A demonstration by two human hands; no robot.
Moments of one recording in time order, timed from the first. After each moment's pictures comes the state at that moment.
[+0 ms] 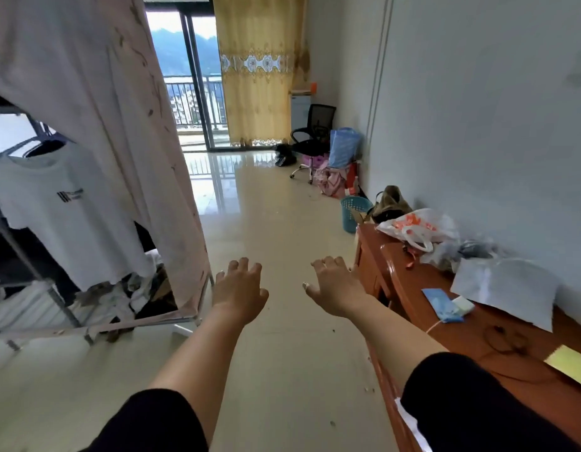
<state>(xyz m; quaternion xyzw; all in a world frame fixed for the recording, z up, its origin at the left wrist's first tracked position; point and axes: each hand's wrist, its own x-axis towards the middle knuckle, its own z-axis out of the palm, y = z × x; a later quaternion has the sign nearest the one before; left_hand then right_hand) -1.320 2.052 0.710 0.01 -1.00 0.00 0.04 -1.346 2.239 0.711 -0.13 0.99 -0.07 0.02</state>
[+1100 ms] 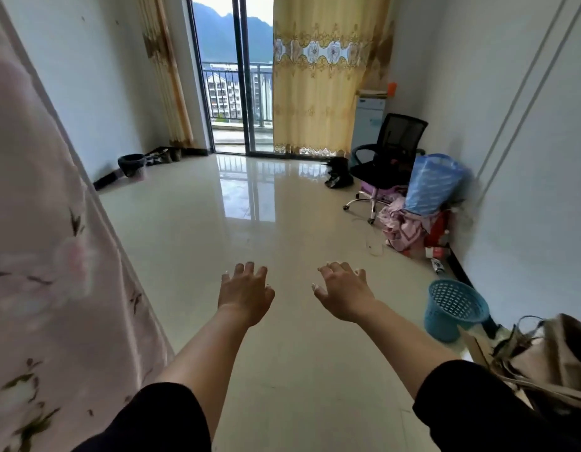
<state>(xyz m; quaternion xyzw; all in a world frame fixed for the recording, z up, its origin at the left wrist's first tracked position) -2.261 1.820 0.682 0.10 -1.00 -0.01 0.01 -2.321 2.006 0.686 -0.23 0.97 -0.03 0.04</state>
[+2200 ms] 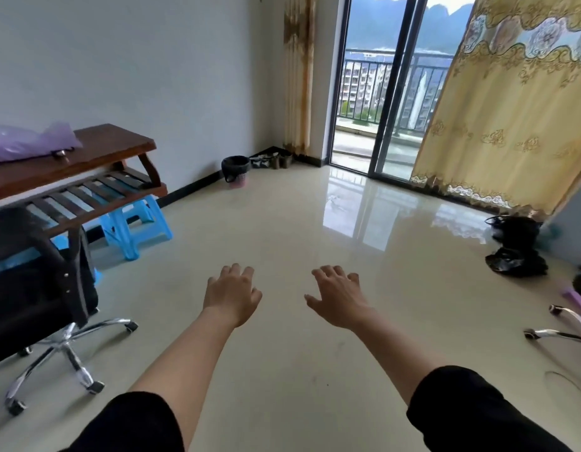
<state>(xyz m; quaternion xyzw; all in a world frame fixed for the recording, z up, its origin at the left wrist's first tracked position) -2.990 1.198 0.657 0.34 -0.94 -0.02 -0.01 -3.131 1.351 0.654 -0.47 0.88 -0.03 0.05</state>
